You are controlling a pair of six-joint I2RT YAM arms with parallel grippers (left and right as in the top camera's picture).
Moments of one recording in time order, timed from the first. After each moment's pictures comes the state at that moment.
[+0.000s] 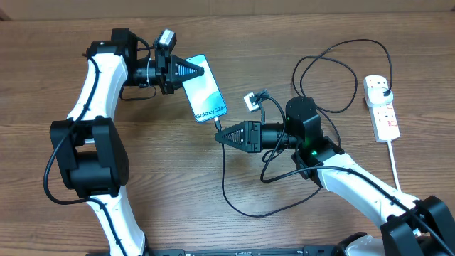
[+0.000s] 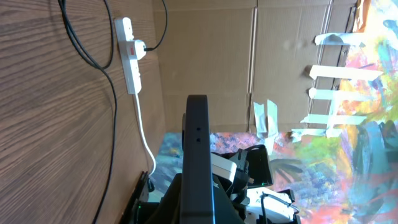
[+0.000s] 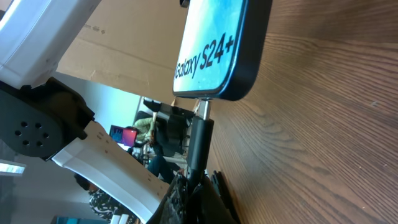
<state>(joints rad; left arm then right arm) 0.03 2.13 1.78 -1.20 1.53 0.03 0.49 1.48 0.72 0.48 -0.99 0.93</state>
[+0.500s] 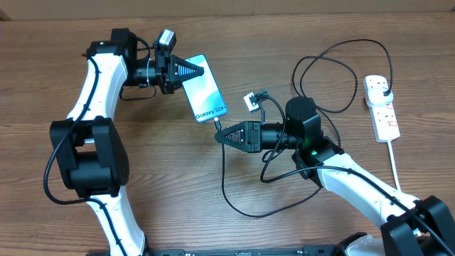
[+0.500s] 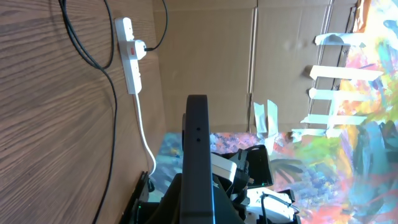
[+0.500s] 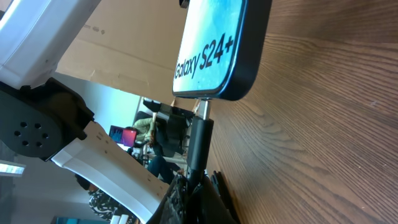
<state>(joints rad) 0.03 2.13 1.78 -1.20 1.53 0.03 0.49 1.48 0.72 0.48 -0.99 0.93</state>
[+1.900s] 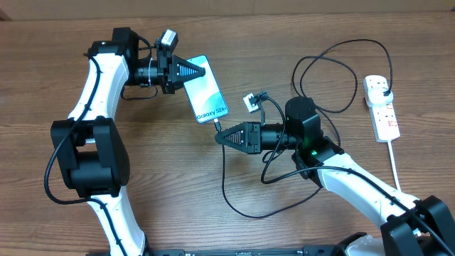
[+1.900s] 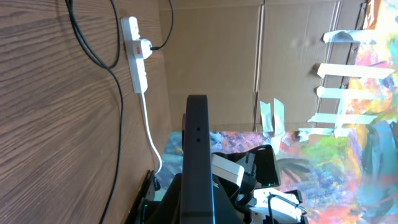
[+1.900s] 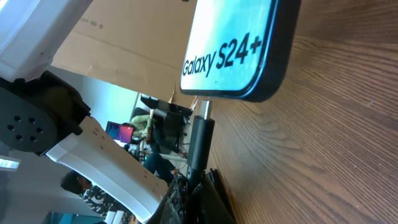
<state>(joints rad) 0.03 2.13 1.78 -1.17 1.50 0.02 0.49 1.48 0.72 0.46 -1.00 0.90</state>
